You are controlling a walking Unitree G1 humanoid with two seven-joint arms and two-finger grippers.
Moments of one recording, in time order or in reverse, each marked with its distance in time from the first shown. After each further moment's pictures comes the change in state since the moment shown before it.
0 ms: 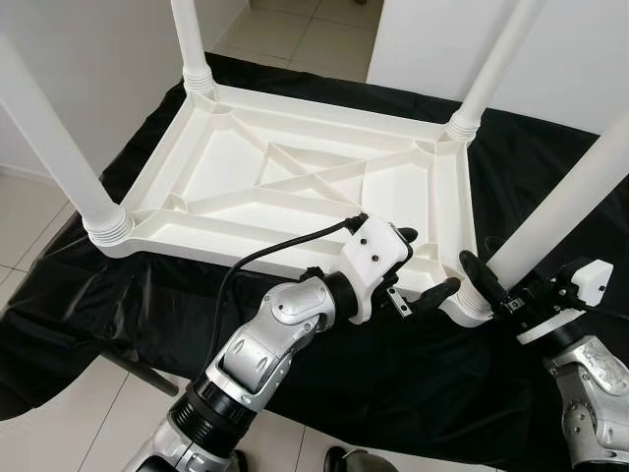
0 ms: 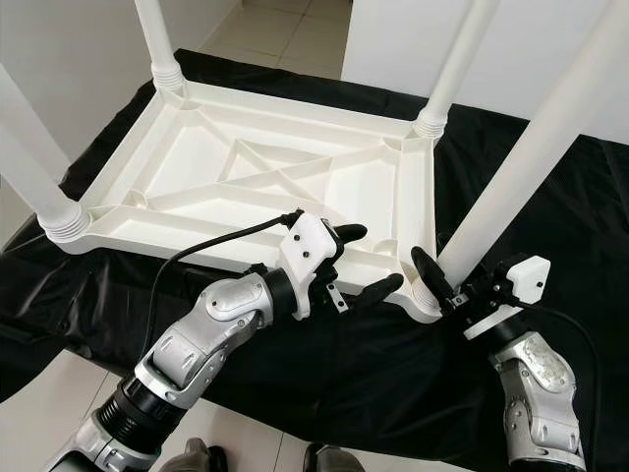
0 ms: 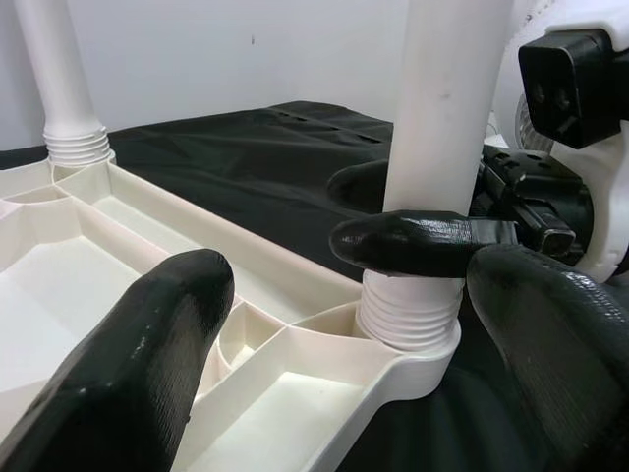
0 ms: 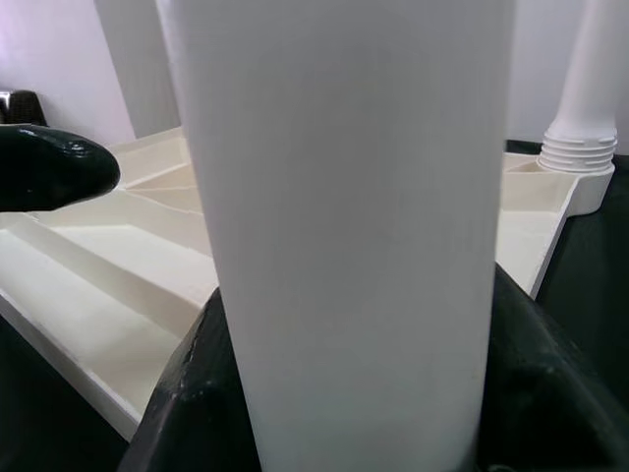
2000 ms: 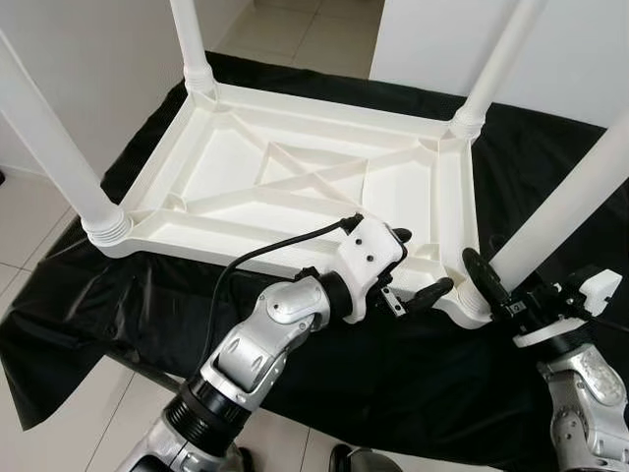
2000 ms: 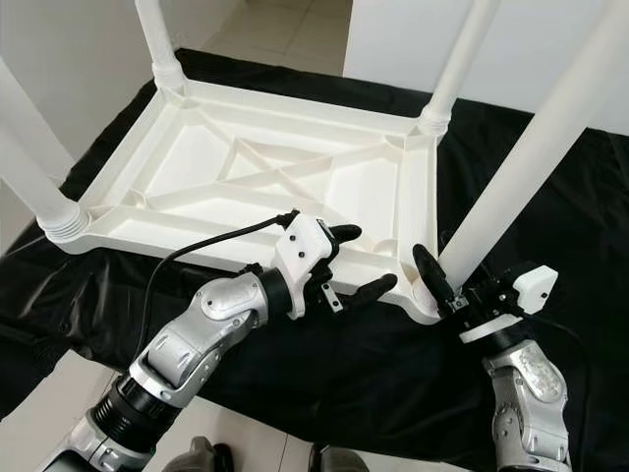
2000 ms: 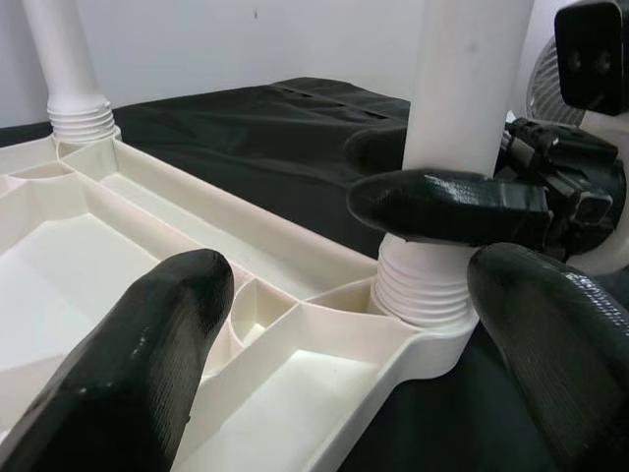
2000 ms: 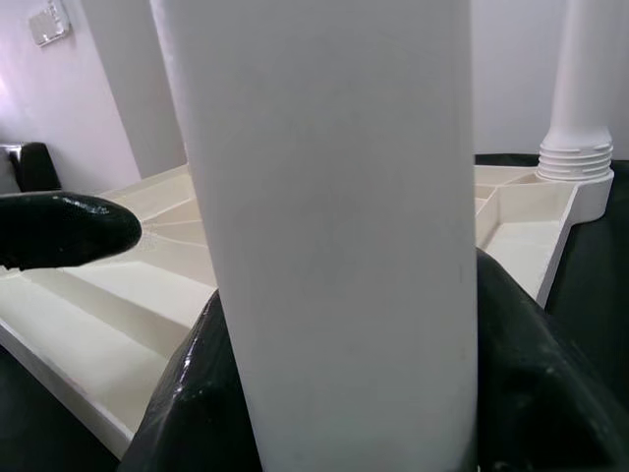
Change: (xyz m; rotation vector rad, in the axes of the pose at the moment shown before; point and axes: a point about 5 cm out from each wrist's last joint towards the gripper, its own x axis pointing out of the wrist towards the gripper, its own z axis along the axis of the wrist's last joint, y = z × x) left arm -0.004 0.003 -0.002 0.010 0.019 0.004; right arm 0.004 0.005 0.014 0.040 -0.113 -0.015
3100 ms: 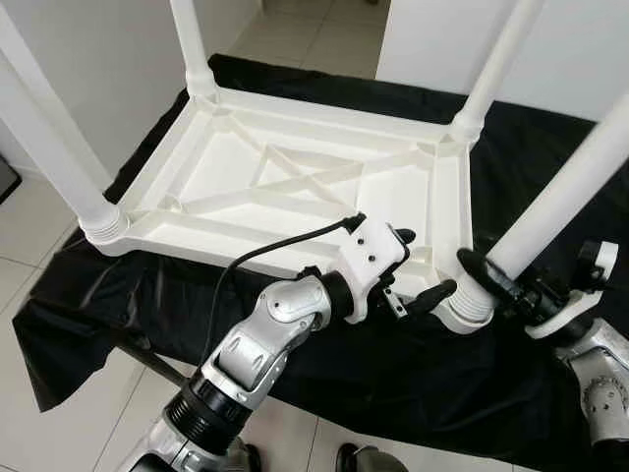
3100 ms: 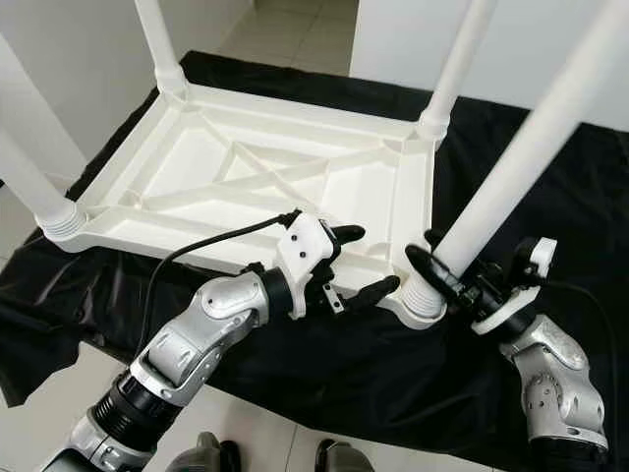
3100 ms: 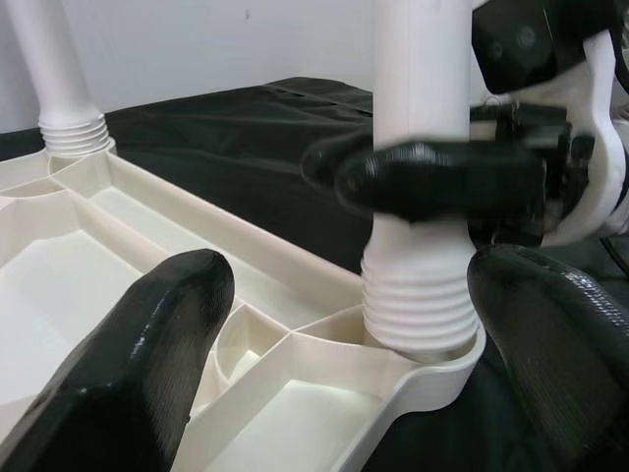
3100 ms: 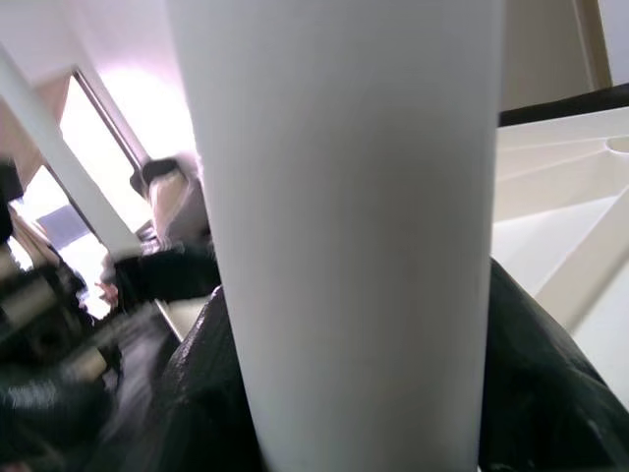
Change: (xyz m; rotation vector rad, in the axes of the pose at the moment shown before) left arm 0.002 0.000 0.002 0.000 -0.009 -0.003; right arm 0.012 -0.020 0.014 0.292 0.012 0.249
